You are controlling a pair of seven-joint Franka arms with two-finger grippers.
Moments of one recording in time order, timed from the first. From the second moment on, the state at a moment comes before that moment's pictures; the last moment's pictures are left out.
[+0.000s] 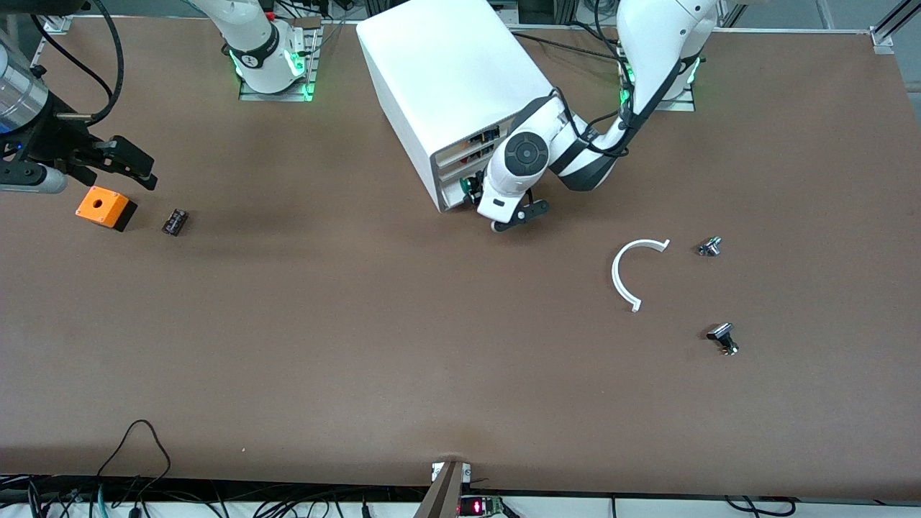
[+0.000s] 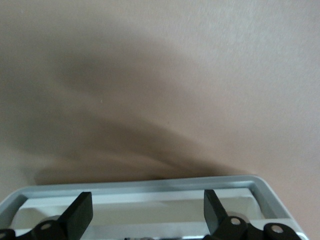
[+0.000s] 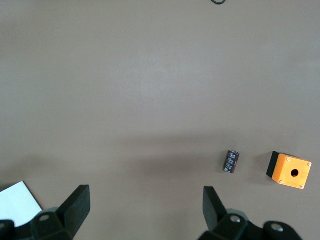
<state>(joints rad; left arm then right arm) -0.34 0.54 -0.47 -1.92 -0.08 2.28 -1.19 0.04 -0.04 0.02 -1.70 0.00 1.71 0.13</state>
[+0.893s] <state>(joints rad) -0.29 0.51 -0.47 -1.92 -0.03 2.26 -1.19 0.05 -0.04 0.02 -1.70 0.00 1.73 0.13</state>
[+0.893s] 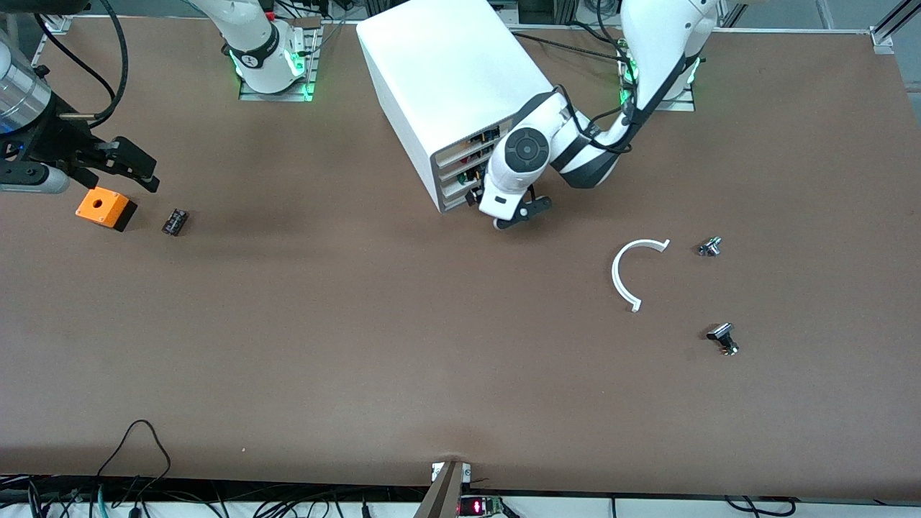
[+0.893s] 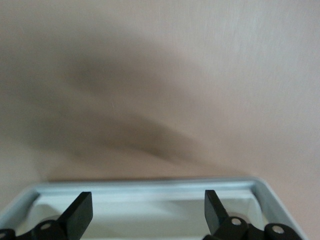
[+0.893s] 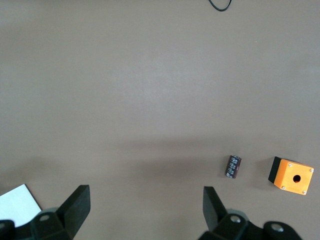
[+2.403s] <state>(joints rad) 0.20 0.35 -0.36 -1.38 -0.05 1.47 -0.09 0.05 -0.04 0.02 -1.69 0.00 1.73 0.13</state>
